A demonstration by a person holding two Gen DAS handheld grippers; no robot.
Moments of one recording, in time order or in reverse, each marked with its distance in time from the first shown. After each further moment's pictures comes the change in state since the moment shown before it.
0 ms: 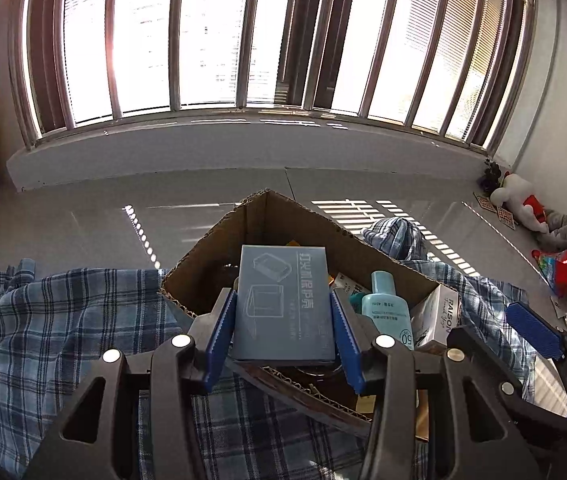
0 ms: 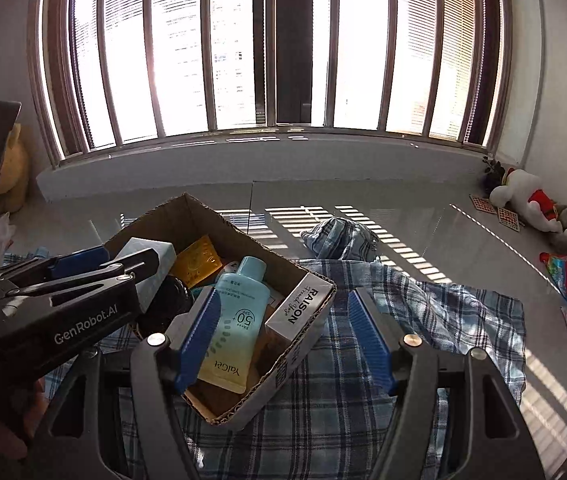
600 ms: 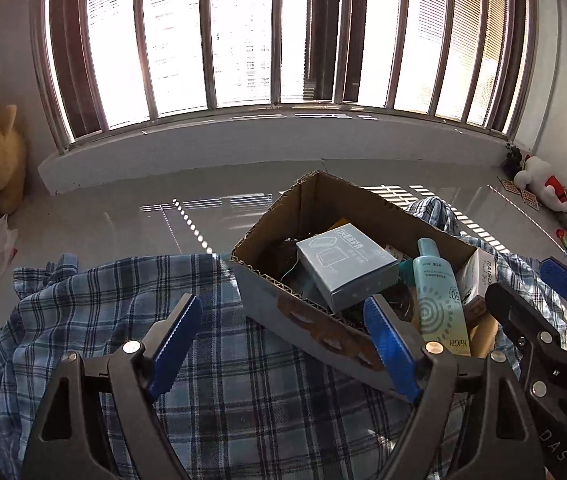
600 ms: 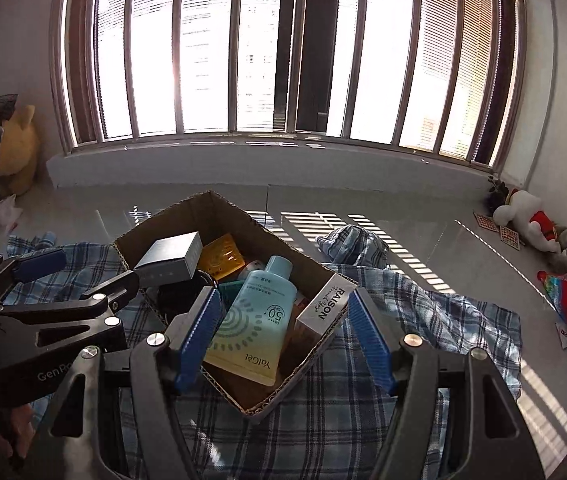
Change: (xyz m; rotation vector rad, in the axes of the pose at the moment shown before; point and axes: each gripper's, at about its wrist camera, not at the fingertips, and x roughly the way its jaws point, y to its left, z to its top) left arm -0.024 0.029 -0.025 0.044 -0.017 0.122; right arm -0.011 0.029 -0.004 -0.070 -0.023 0.001
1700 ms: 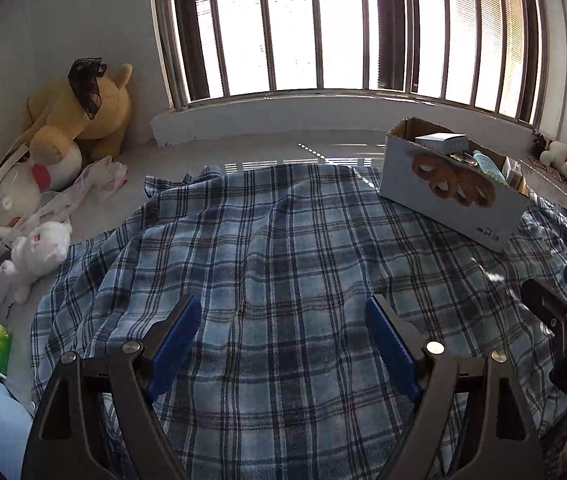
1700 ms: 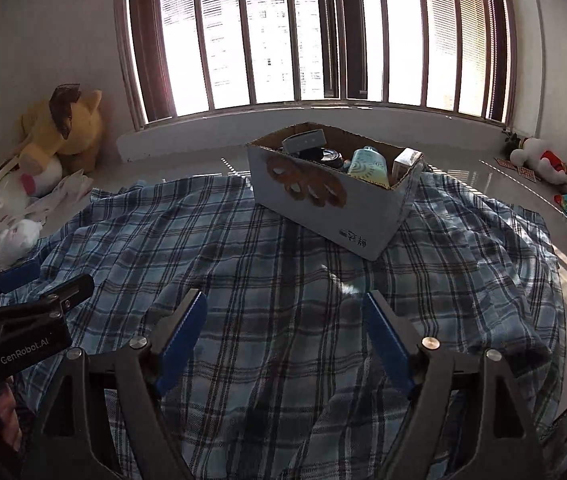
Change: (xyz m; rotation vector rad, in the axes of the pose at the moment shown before) left arm -0.126 0.109 -0.169 -0.040 -0.039 0.149; right arm -0.103 0.083 -0.132 0.075 -0.003 0.143
